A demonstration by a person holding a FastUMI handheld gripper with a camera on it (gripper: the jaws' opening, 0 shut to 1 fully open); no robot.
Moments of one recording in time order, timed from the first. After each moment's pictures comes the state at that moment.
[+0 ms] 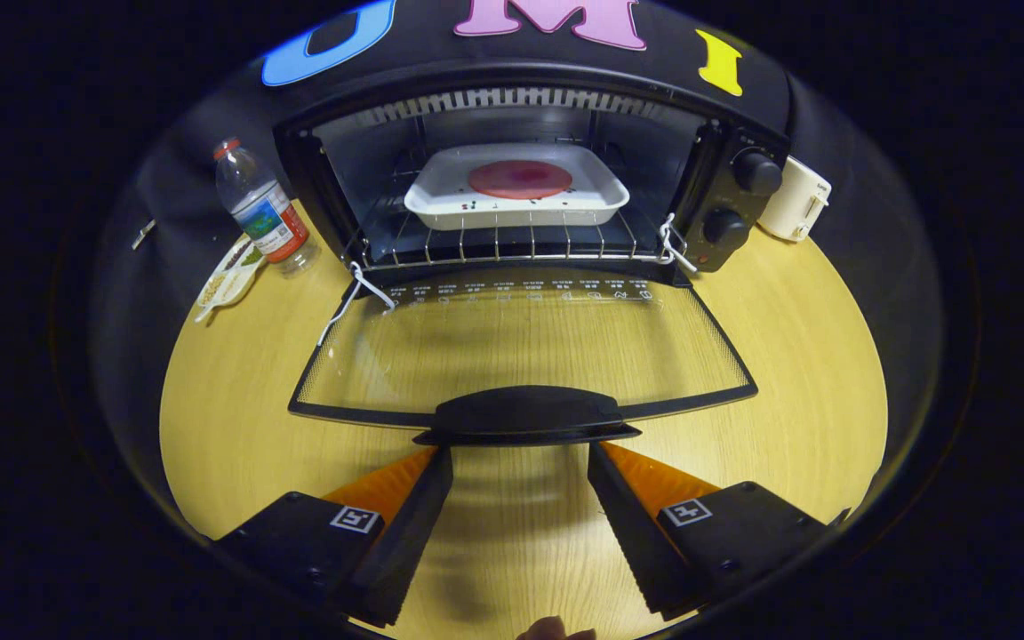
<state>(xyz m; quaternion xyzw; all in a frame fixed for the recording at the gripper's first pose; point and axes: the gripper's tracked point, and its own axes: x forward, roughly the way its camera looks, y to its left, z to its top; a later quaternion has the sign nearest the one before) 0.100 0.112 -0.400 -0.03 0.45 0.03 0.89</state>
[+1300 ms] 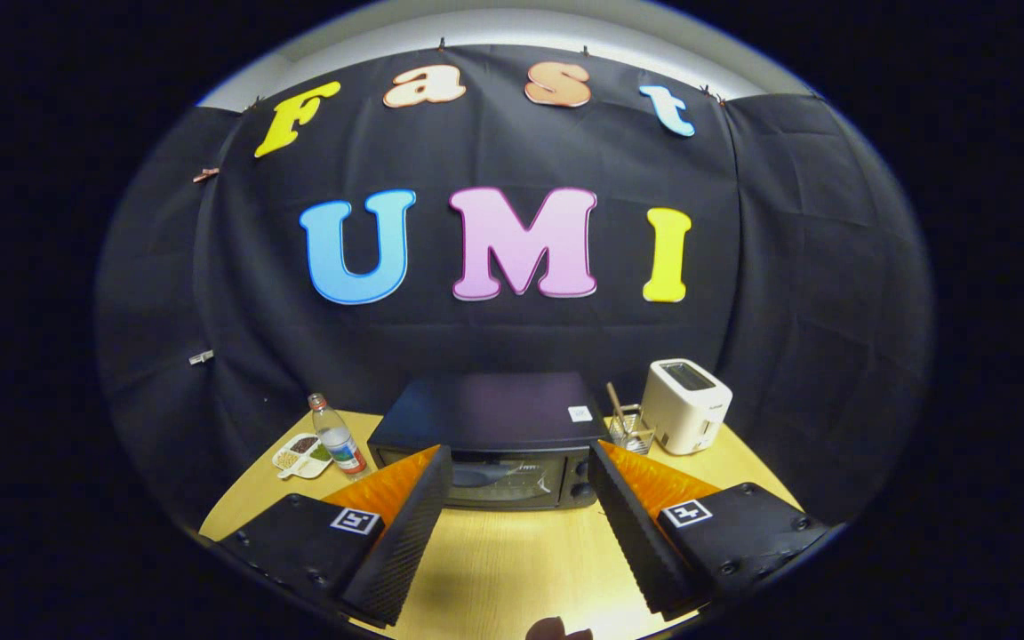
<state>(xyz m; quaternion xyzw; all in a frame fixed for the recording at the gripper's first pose) 0.069 0.040 -0.078 -0.02 0.11 0.06 0.99</state>
